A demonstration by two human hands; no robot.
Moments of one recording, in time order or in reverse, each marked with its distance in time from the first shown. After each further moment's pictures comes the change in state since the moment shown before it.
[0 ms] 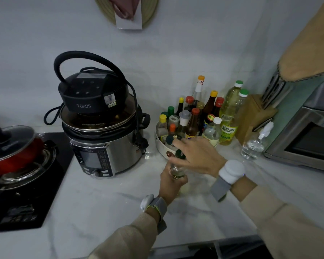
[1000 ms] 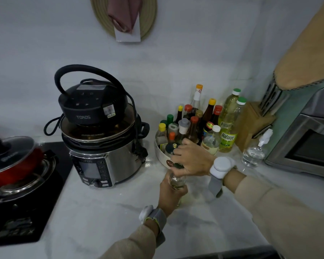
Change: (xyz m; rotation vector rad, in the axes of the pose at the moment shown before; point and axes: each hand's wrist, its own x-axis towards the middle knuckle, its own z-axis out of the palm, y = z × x) left_hand 0.002 -0.005 -0.003 0.008 -0.031 0.005; right_hand 0.018 0.020 0.020 0.008 0.025 -0.304
